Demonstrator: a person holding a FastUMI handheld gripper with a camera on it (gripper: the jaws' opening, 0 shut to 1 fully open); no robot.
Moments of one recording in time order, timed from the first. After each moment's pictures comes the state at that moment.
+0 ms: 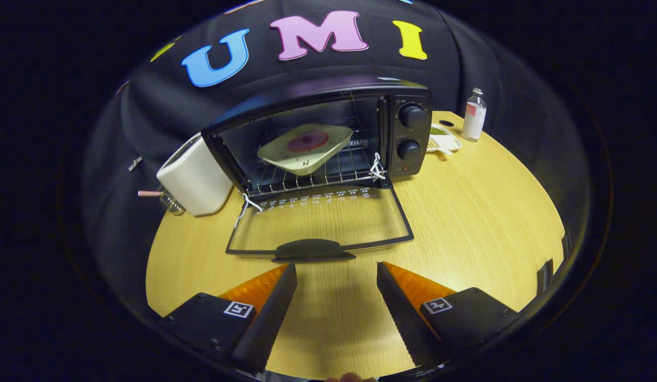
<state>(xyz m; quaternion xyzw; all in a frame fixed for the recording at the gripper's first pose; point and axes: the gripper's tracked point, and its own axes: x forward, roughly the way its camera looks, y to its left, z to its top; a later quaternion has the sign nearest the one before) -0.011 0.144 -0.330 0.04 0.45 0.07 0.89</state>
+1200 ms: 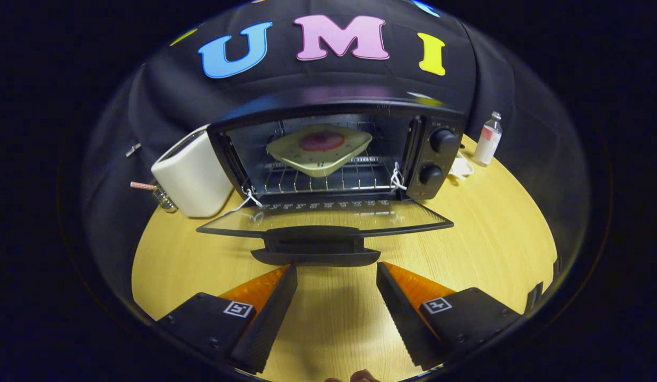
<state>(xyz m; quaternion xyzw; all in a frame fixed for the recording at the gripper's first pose) 0.041 0.167 -0.299 0.02 0.40 0.08 0.91</state>
